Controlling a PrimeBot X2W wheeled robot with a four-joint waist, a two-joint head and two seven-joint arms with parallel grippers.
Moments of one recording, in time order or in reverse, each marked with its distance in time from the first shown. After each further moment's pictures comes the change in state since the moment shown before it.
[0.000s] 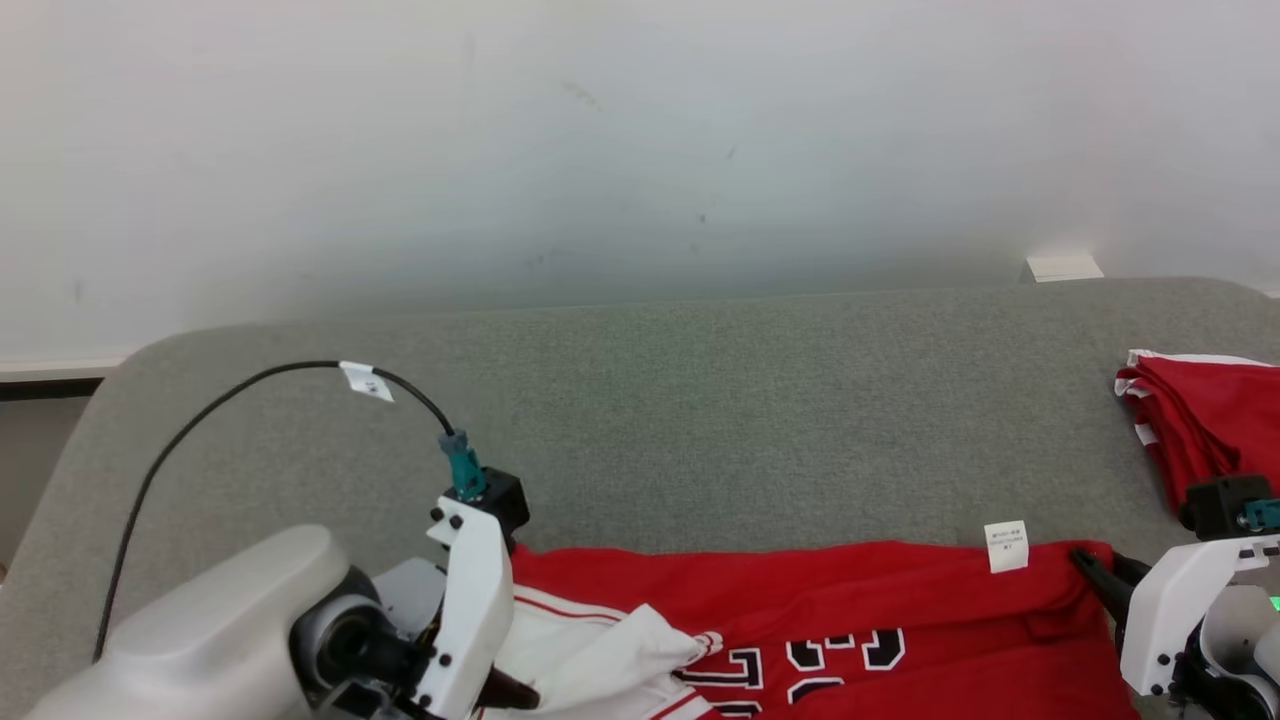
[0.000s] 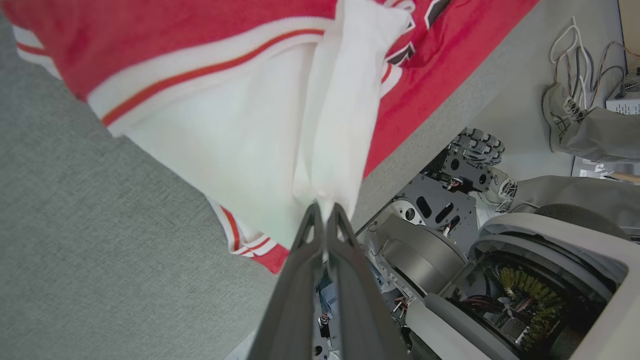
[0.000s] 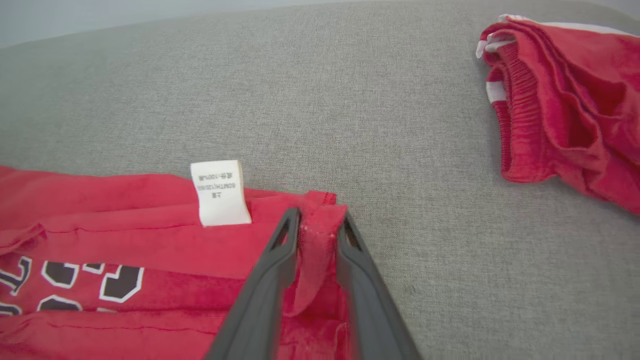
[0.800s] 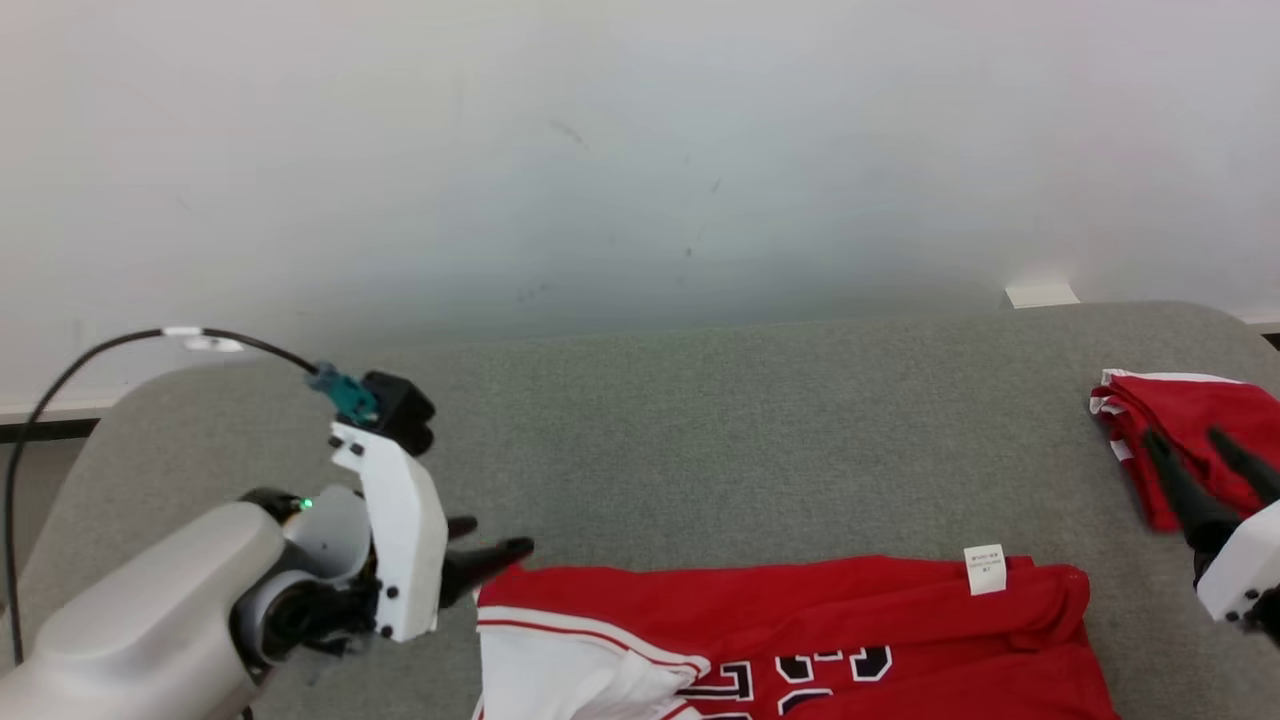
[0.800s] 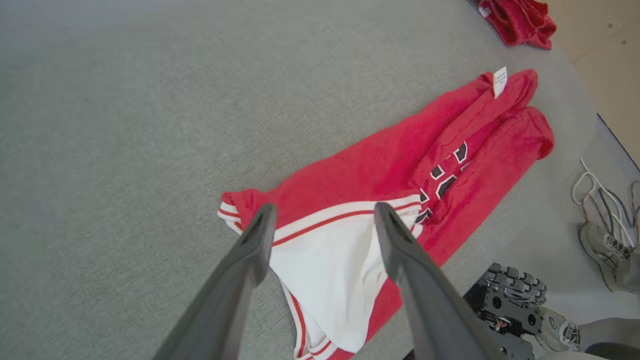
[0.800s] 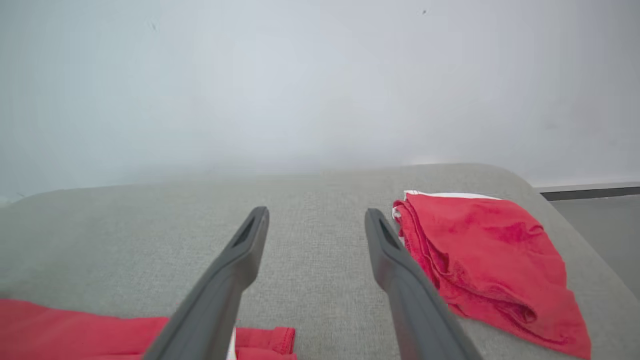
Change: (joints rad) left arm 0.044 0.042 0.111 0.016 0.091 0.013 -0.355; right arm -0.035 -0.120 -0.008 -0.082 0.062 0.000 -0.256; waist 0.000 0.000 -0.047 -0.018
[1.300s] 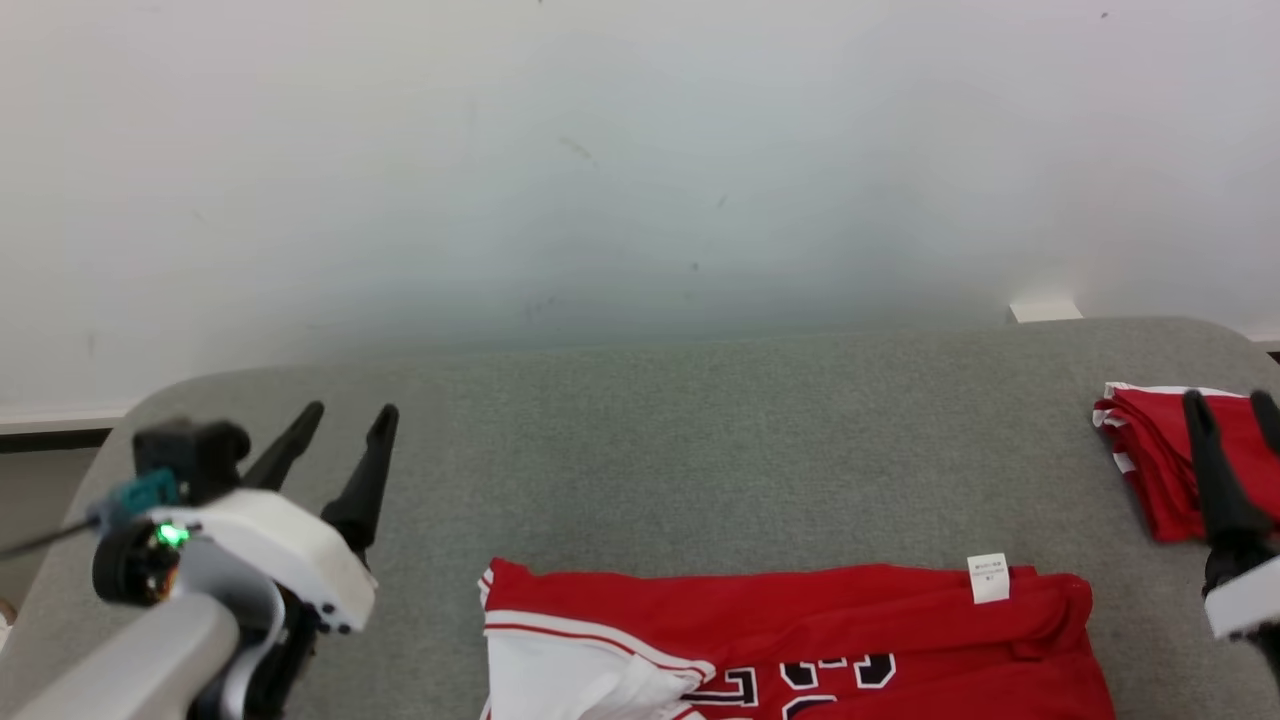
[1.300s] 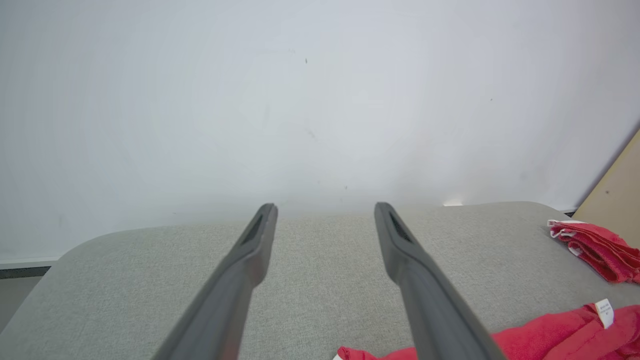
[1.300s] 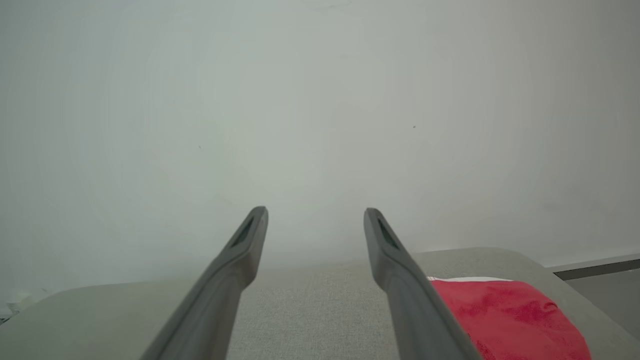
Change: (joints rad) left arm 0.220 0.051 0.214 -0.080 0.194 0.278 -0.733; right arm 0.264 0.095 -0.593 -0.274 -0.355 0.000 -0.084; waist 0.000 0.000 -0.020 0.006
